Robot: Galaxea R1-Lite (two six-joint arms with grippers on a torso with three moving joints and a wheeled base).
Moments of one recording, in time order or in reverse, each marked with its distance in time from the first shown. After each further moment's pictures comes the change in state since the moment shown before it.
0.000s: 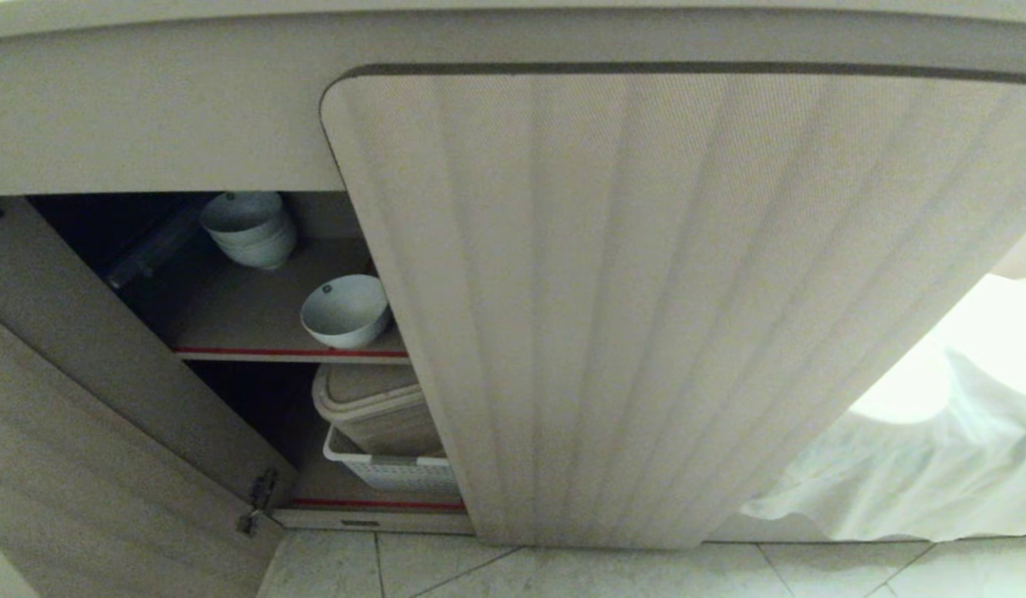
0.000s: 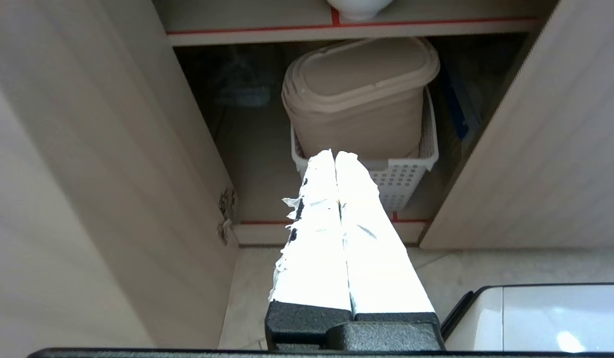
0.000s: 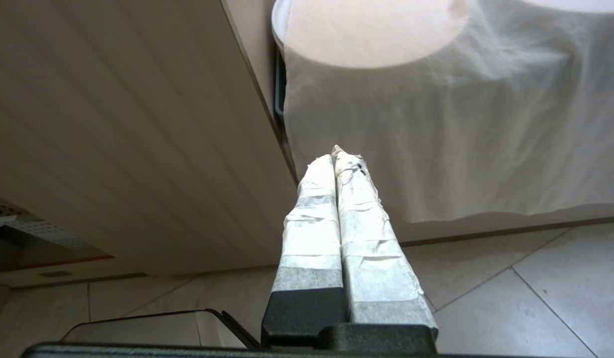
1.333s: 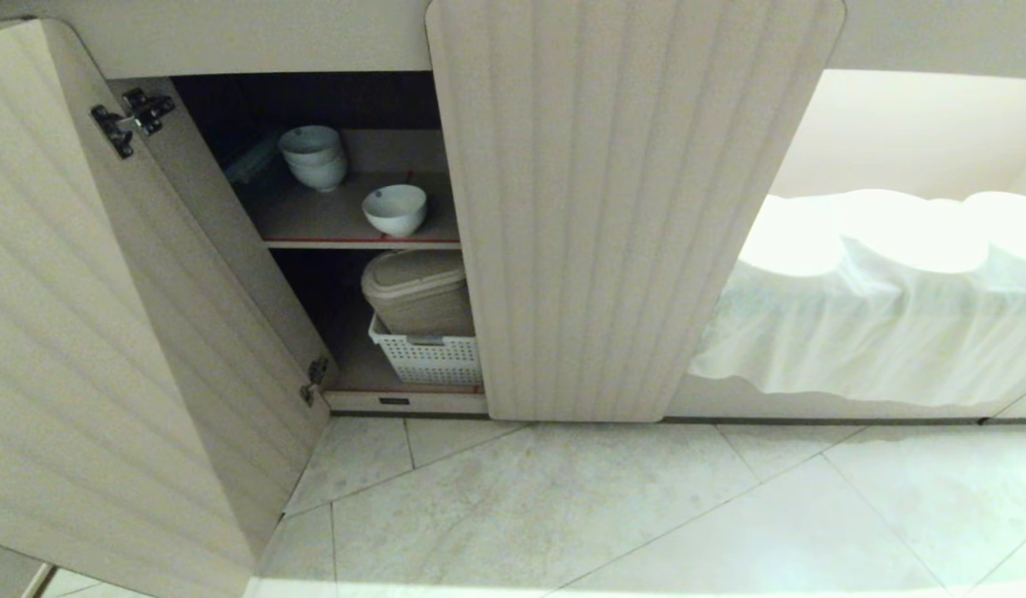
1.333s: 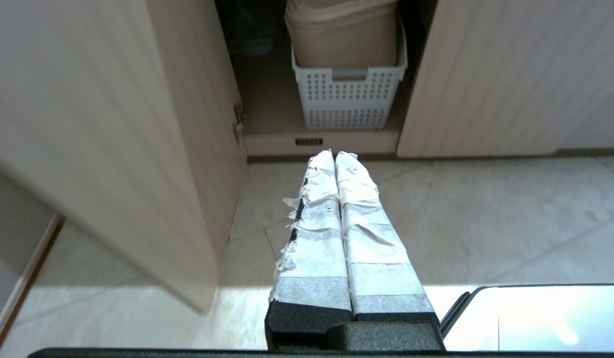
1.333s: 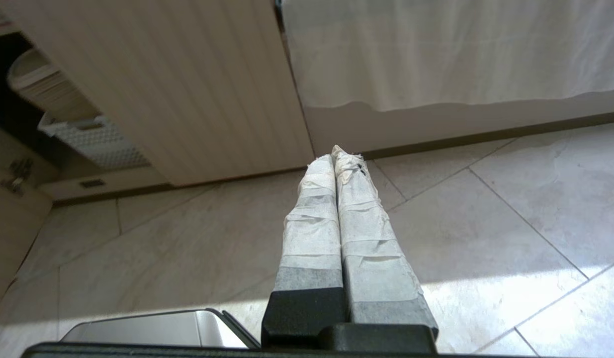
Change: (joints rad) left arm 0.000 0.000 0.000 0.000 -0.003 -0.008; right arm 0.000 0.000 0.000 0.000 0.000 0.000
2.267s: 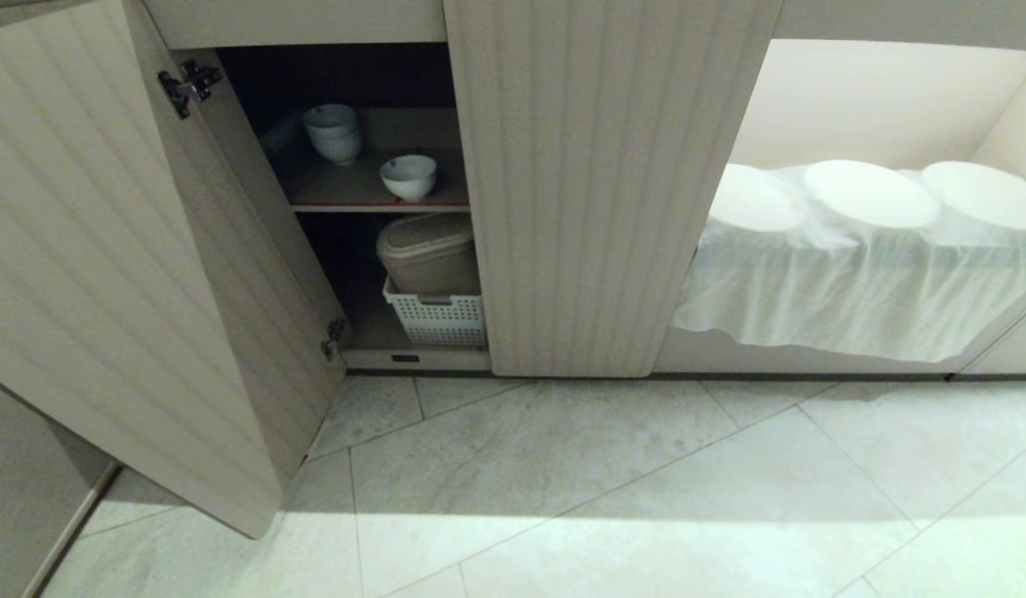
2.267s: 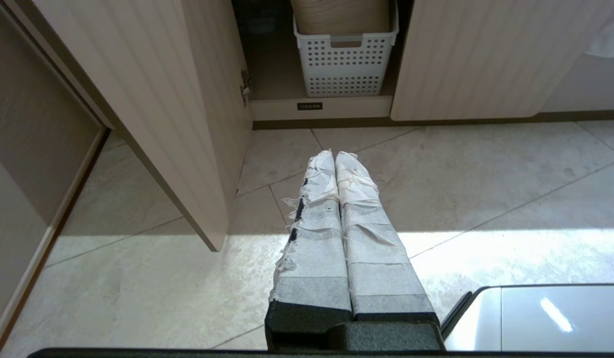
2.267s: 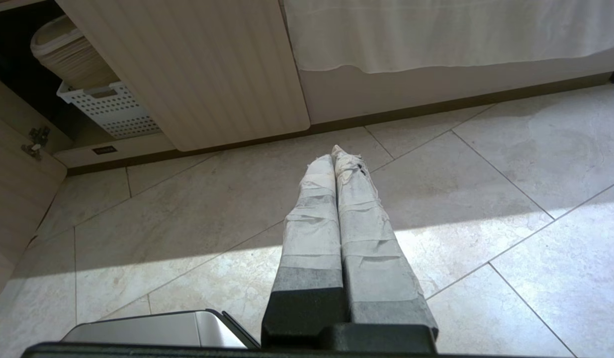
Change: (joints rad) left arm 0.000 0.000 0.000 0.000 0.003 0.005; right arm 0.000 0.000 0.000 0.000 0.000 0.000
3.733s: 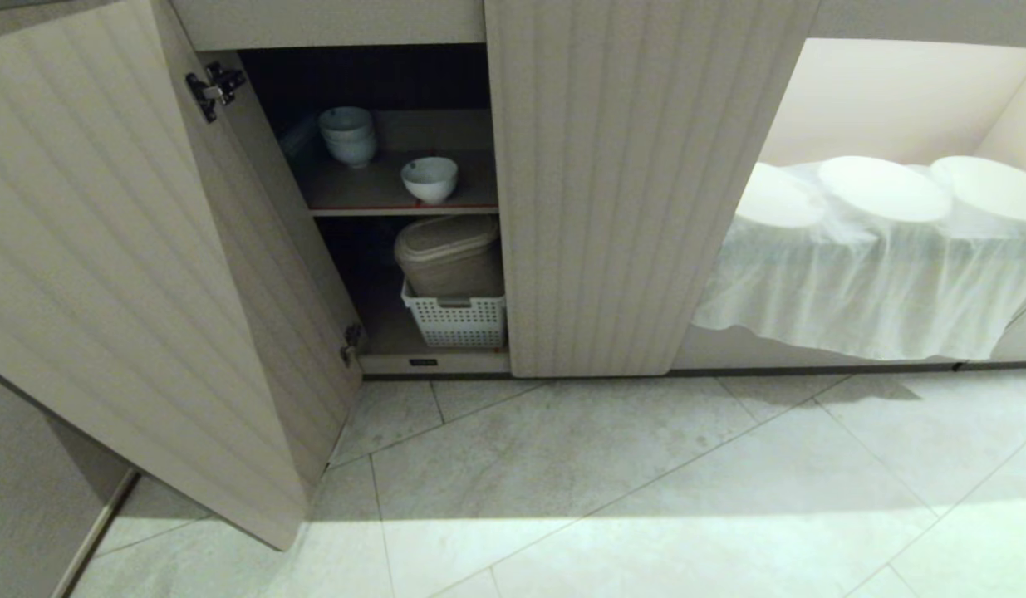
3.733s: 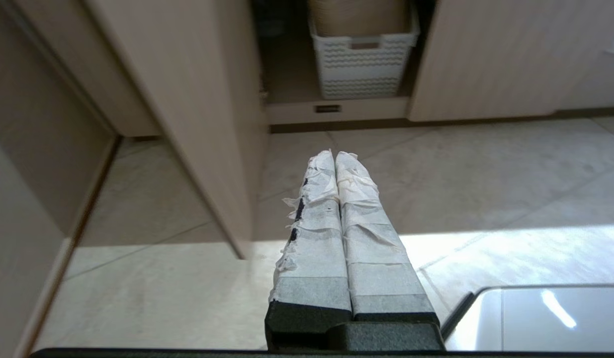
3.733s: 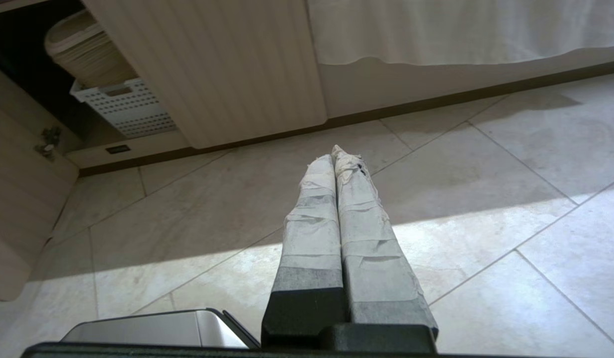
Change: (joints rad) left arm 0.000 0.000 0.000 -0.001 0.000 0.001; right arm 0.000 0.000 0.000 0.000 0.000 0.000
